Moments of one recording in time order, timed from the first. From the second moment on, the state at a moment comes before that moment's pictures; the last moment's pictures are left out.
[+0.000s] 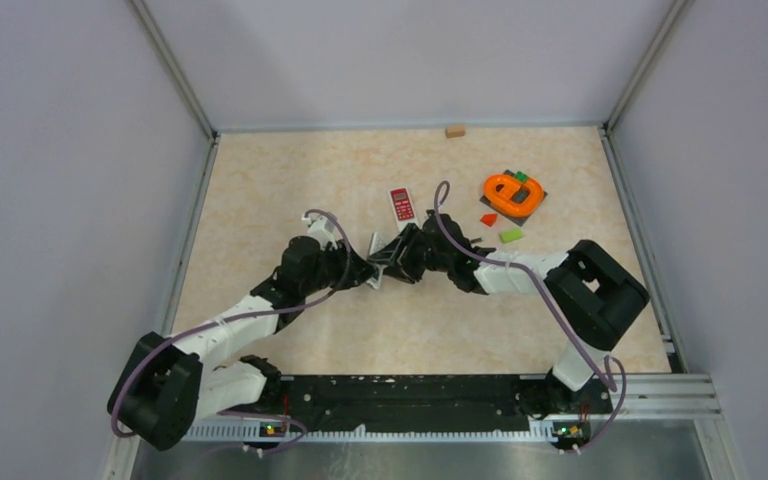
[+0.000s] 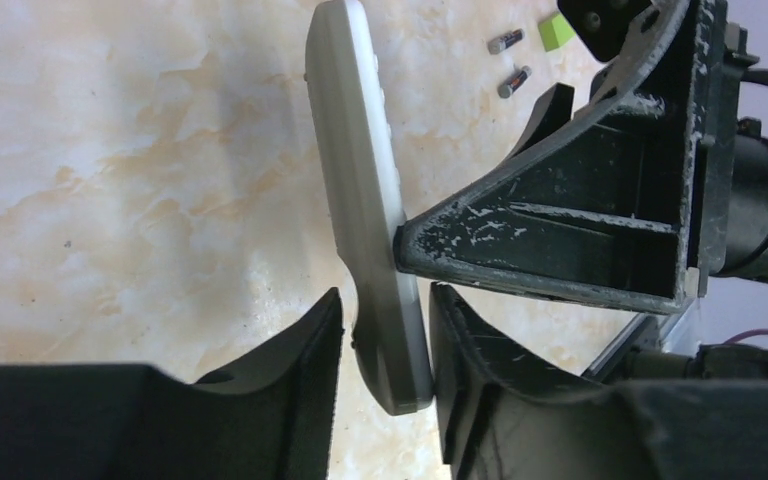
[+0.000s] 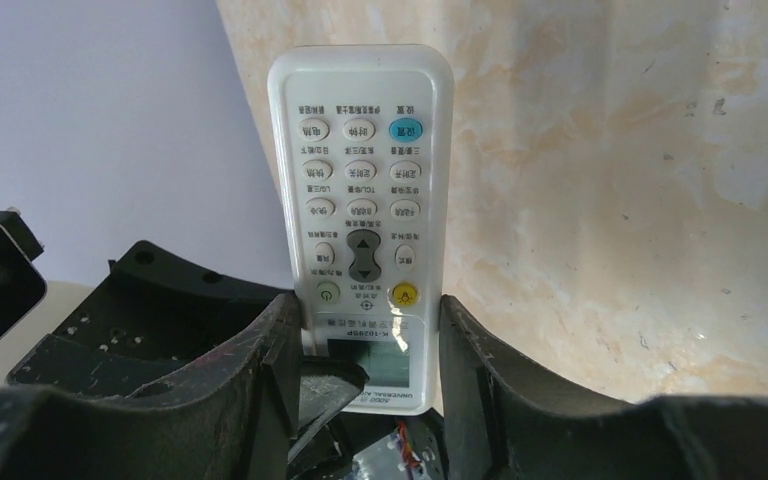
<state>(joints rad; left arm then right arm) -0.51 1.12 0.43 0.23 0.25 -0.74 0.79 1.68 0.83 0.34 -0.23 1.35</state>
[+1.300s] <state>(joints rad) -0.61 1.01 0.54 0.08 0.19 -0.44 0.74 1.62 0.82 0.42 -0.21 1.29</state>
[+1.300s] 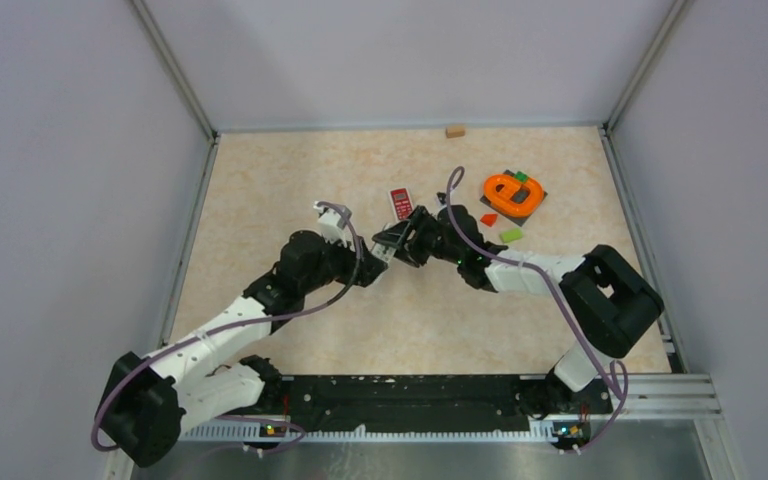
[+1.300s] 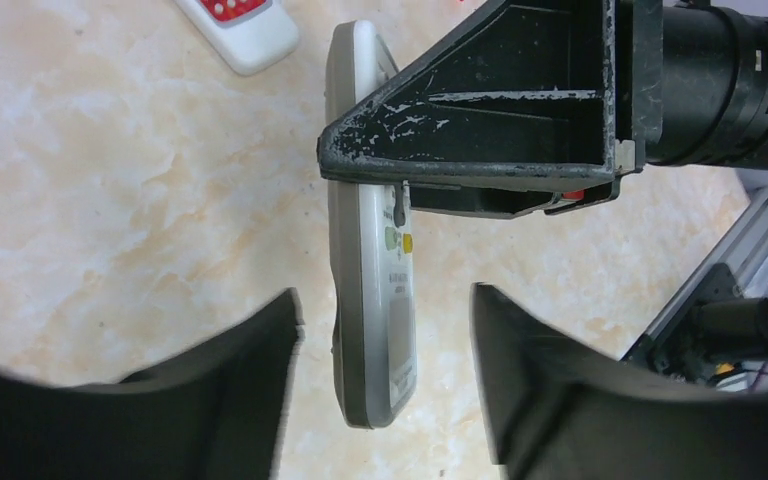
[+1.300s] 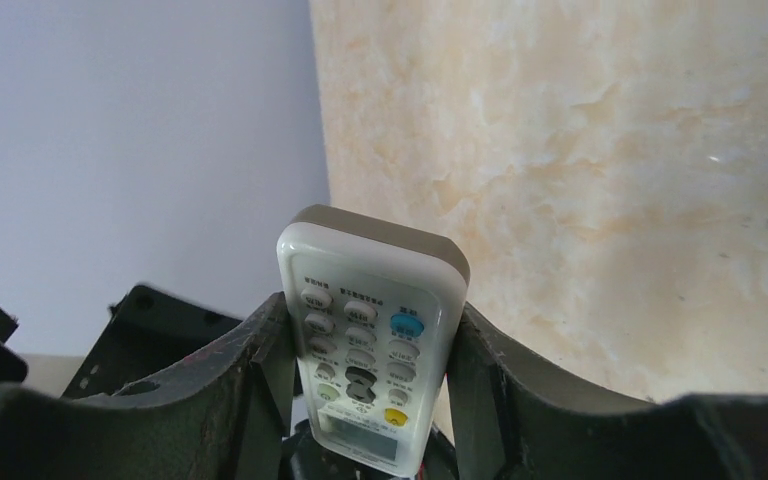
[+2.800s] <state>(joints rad) -0.68 1.22 0.63 0.42 0.03 0.46 0.58 1.42 1.05 -0.02 -0.19 1.30</state>
